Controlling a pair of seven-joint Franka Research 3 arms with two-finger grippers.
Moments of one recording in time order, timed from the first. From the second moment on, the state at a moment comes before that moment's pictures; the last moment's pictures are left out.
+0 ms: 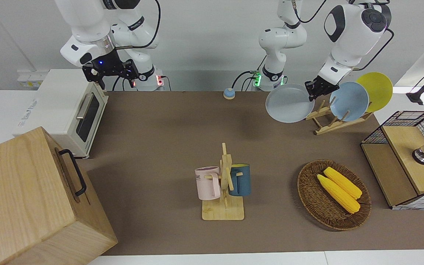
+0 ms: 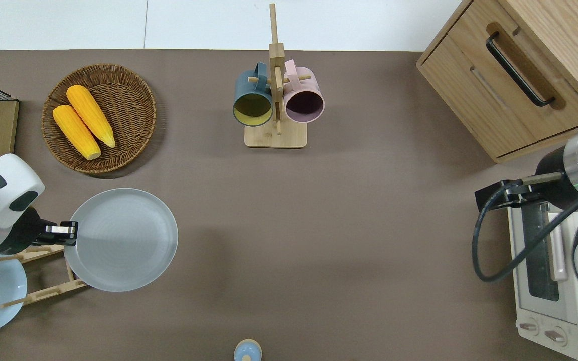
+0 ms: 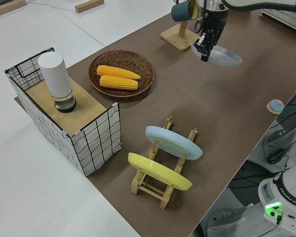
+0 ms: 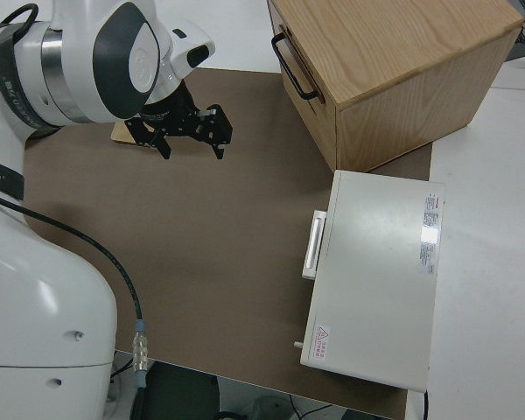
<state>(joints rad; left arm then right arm) 0.09 -0.16 -0.09 -1.94 -0.06 1.65 0.01 -0.26 0.02 0.38 -1.48 -0.03 1.38 0.04</state>
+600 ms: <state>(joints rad) 0.08 -0.16 -0.12 -1.91 0.08 1.58 0.00 -0.26 0.02 0.38 -1.48 -0.03 1.38 0.04</state>
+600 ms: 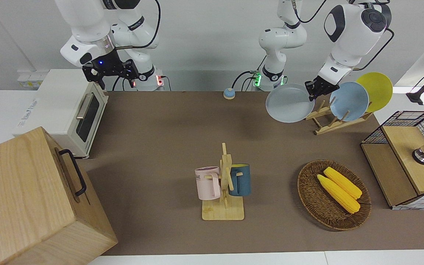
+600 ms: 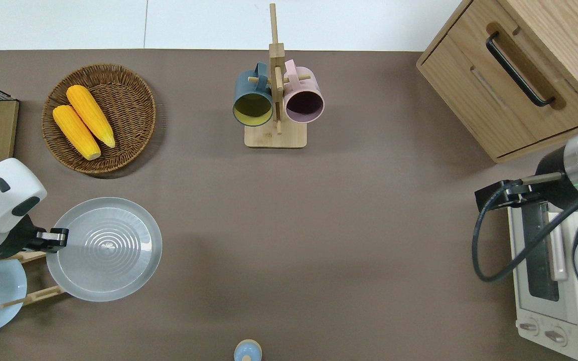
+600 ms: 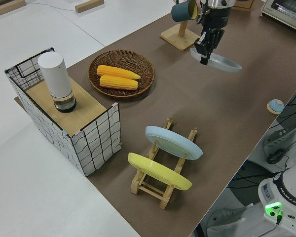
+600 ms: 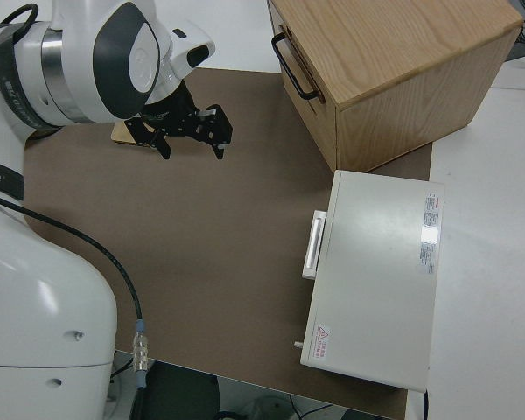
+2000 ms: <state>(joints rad) 0.10 -0.11 -0.21 -1.86 0.78 1.36 -0.06 -0.26 0.02 0.38 -1.48 -0.03 1.38 0.04</state>
